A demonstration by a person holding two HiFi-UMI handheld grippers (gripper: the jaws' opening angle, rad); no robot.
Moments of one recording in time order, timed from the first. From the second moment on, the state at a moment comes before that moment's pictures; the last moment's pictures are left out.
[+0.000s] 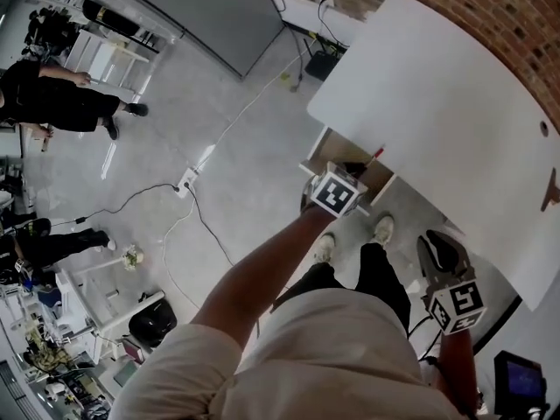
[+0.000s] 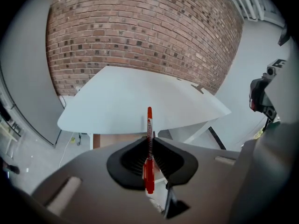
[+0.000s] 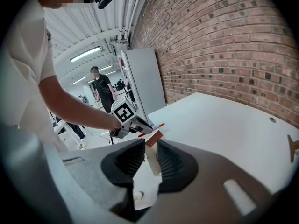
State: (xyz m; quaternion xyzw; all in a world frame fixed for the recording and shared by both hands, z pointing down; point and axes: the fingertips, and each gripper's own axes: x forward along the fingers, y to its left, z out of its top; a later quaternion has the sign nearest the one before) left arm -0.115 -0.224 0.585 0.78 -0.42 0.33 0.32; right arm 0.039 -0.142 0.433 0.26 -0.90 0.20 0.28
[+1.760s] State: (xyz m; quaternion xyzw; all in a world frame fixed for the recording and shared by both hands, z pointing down) left arm -0.122 -0.281 0.890 0.72 -0.38 0.38 0.43; right arm 0.112 -0.064 0.561 0.36 -0.81 0.28 0.37
